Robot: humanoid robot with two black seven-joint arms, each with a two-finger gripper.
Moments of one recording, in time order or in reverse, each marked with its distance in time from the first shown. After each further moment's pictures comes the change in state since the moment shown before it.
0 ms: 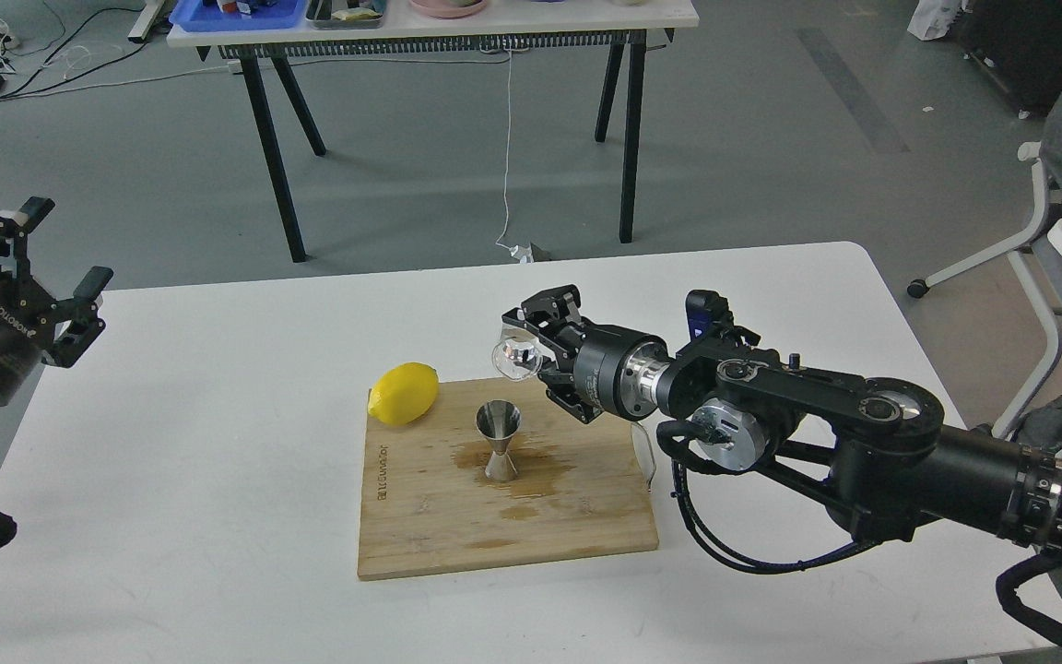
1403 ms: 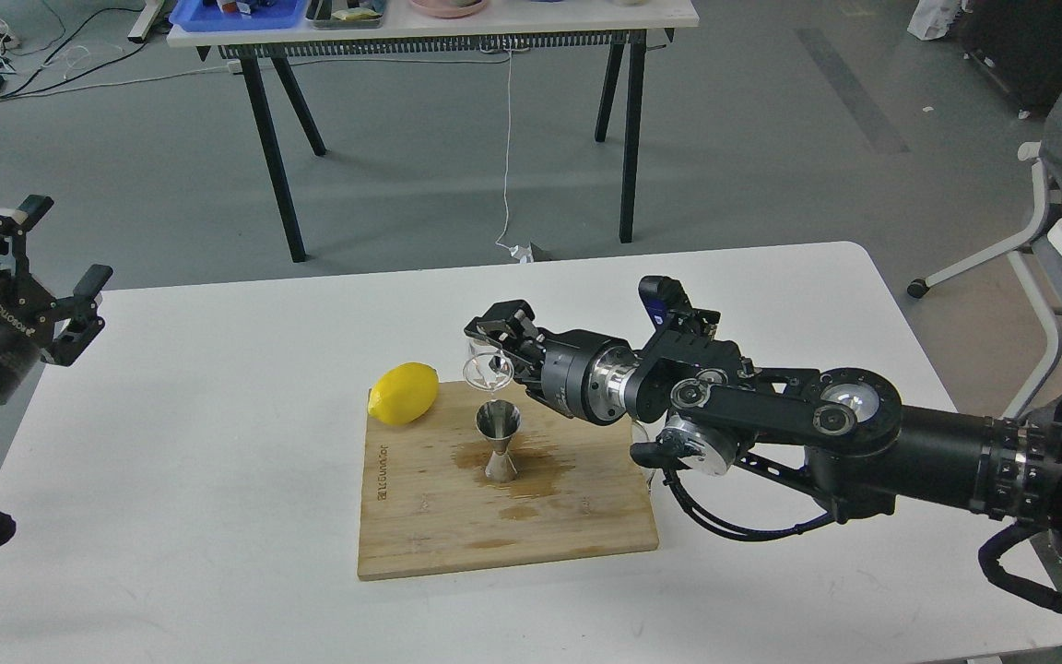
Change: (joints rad) left arm -0.002 0.001 -0.002 0.000 -0.002 0.000 0.000; right arm 0.116 0.049 -0.146 -0.027 -0.144 -0.001 0.020
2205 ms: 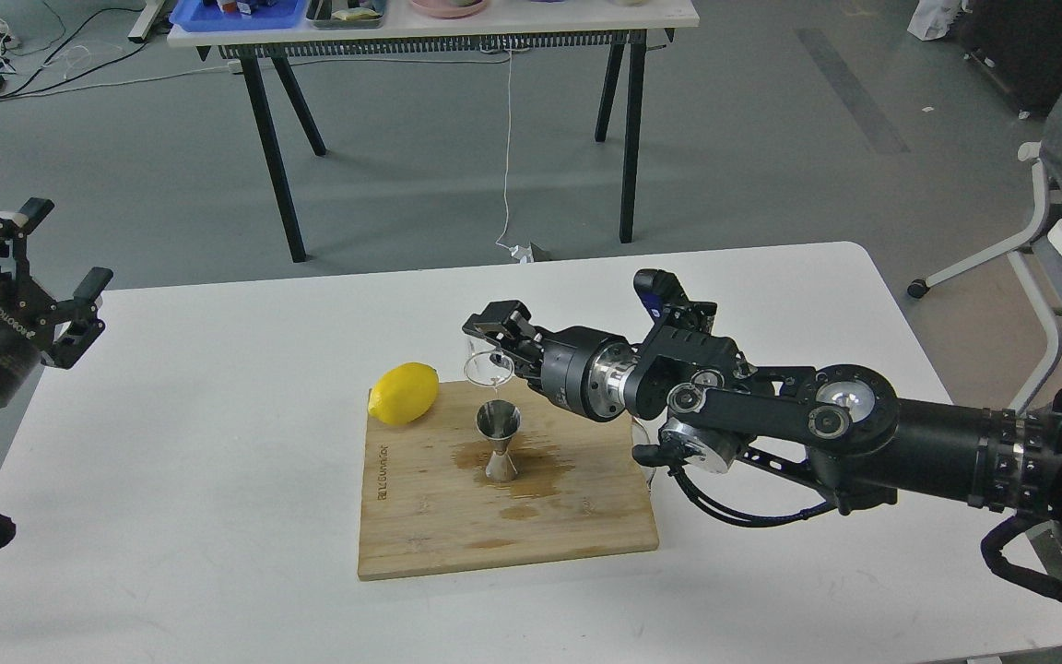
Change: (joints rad) left arm 0.004 0.002 0.000 0.000 0.000 0.000 0.000; right arm 0.022 0.000 -0.039 -0.011 -0.063 0.001 0.022
